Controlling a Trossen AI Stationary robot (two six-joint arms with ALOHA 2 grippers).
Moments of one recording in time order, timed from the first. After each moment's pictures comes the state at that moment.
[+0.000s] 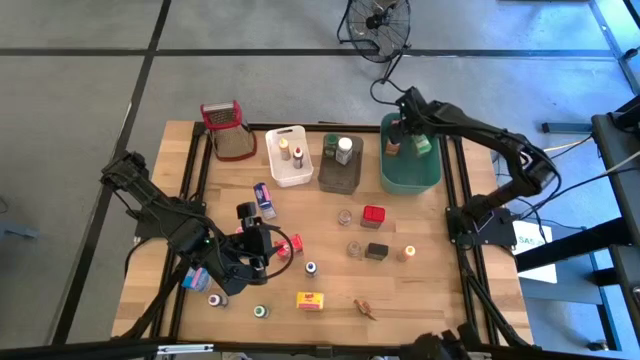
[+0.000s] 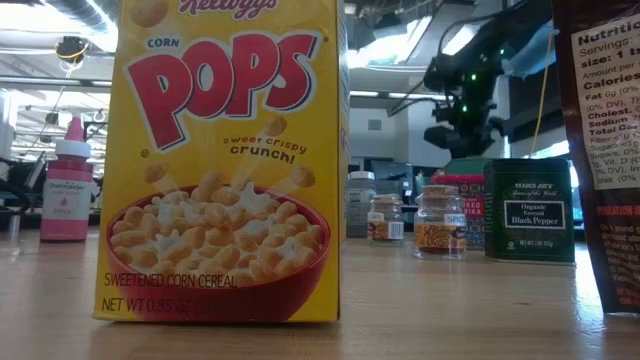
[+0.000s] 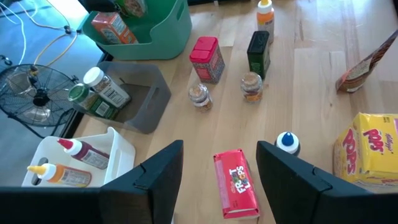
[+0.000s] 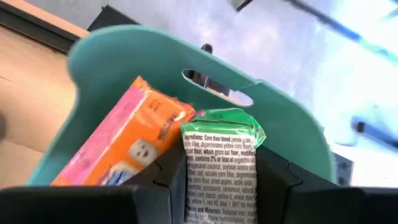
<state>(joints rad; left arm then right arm) -0.65 1.46 1.45 -1.03 -0.80 -0.56 -0.80 1.49 1.08 -0.69 0.41 0.22</state>
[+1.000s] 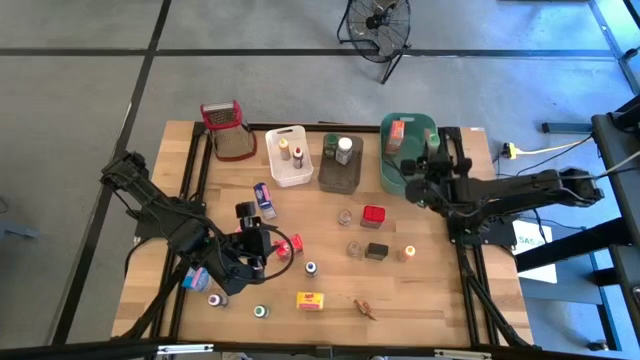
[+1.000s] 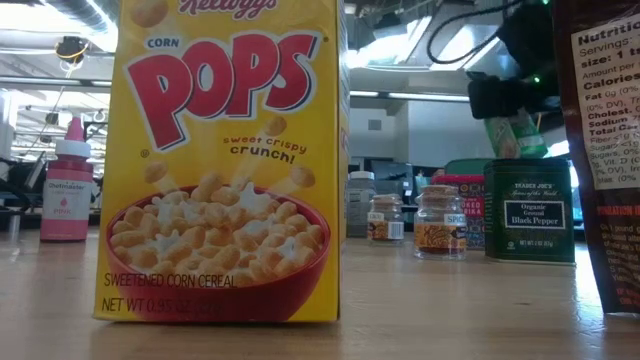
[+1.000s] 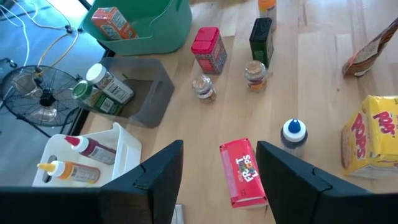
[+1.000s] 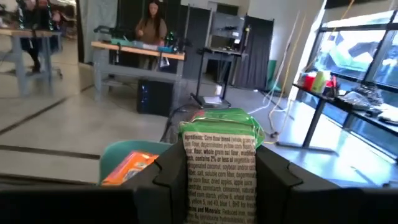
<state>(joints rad) -0.65 1.46 1.45 -1.07 -0.79 -0.55 0.00 0.98 0.46 -0.31 1.57 0.71</state>
